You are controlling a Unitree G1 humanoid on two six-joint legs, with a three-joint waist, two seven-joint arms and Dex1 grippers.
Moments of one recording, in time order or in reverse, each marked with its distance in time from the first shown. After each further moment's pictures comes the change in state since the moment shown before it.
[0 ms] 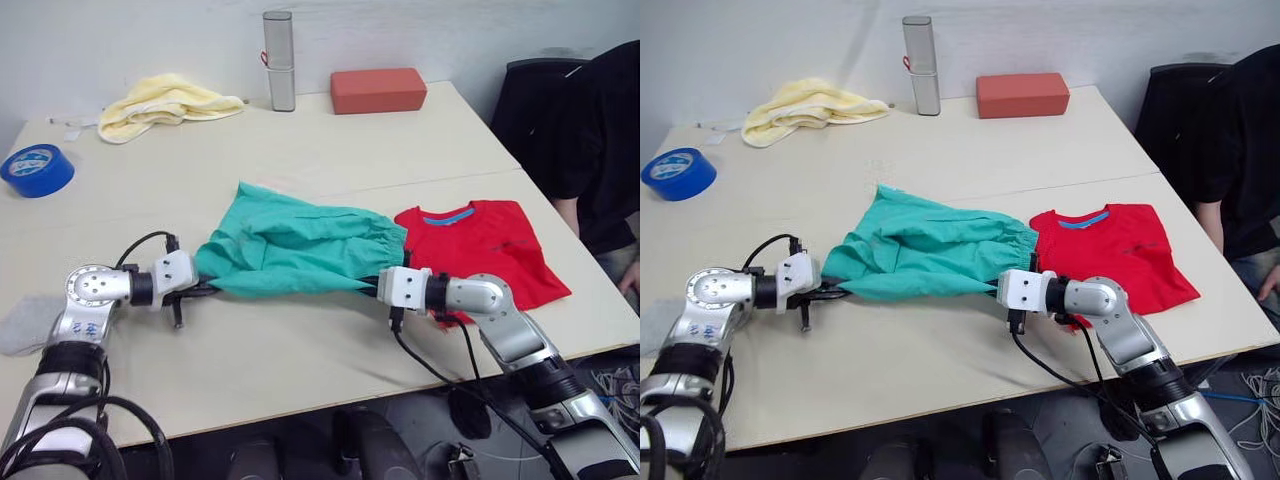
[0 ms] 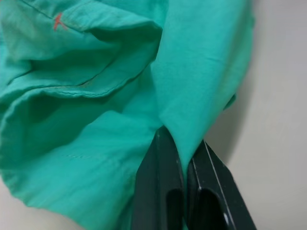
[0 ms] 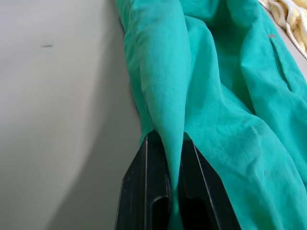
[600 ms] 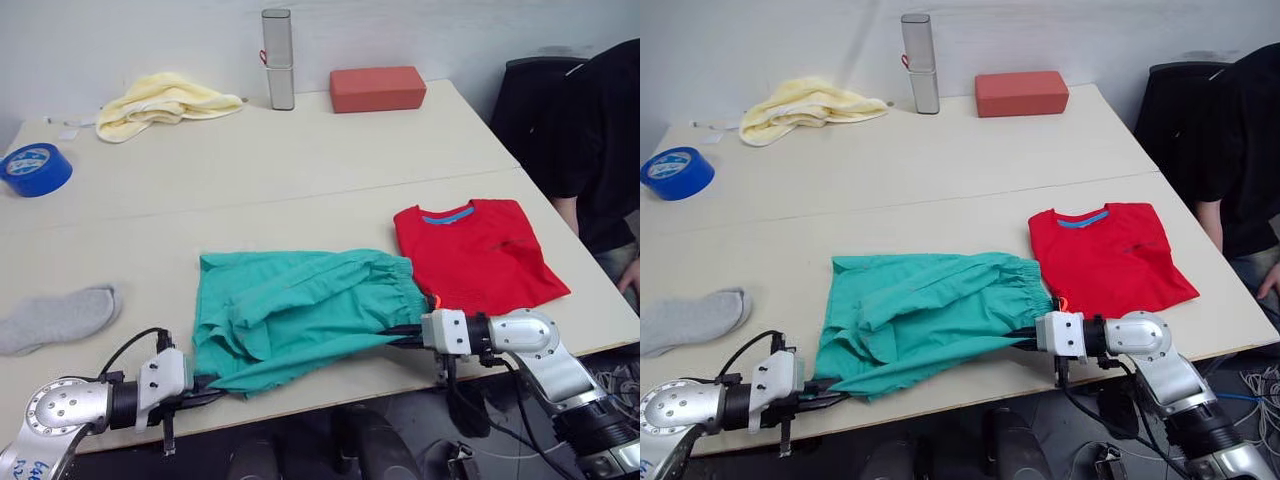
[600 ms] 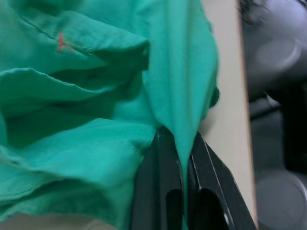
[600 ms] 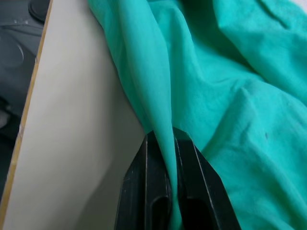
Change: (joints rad) left arm 0.810 0.006 0.265 -0.944 -0.221 0.492 0.224; right arm 0.245 -0.128 -0.094 -0.124 0.274 0.008 0.231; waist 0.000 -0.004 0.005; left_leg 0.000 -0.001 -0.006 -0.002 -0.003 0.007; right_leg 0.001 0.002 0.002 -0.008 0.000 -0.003
